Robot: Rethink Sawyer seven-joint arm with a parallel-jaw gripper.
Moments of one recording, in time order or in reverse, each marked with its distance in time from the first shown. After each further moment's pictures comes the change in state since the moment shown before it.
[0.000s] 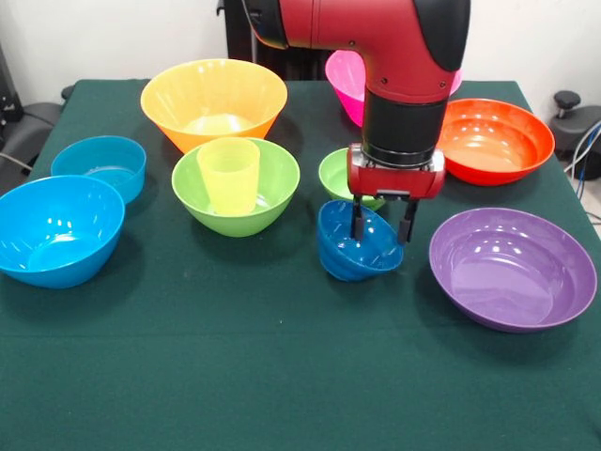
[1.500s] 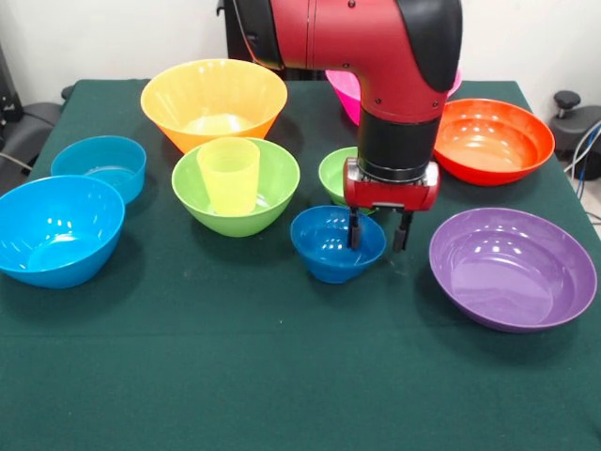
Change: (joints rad) arm -0.012 0.058 0.007 -0.030 0.000 0.012 0.000
